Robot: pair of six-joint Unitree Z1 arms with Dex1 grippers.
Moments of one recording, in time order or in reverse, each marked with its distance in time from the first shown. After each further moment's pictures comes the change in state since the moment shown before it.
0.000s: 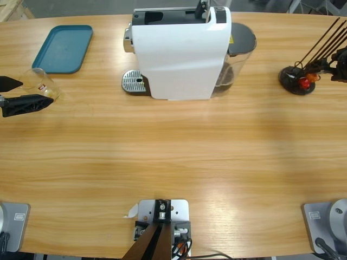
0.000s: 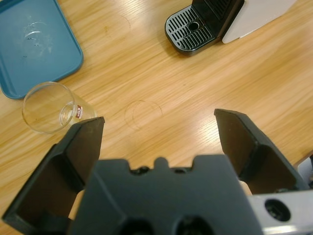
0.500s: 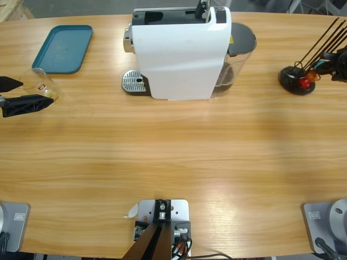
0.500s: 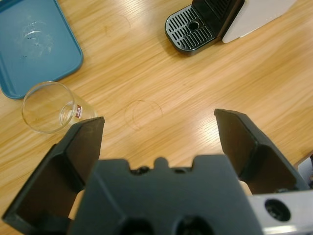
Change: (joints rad) arm 0 0.000 0.000 0.001 -0.001 0.000 0.000; arm 1 -0.005 0.005 -0.003 0.000 0.000 -0.014
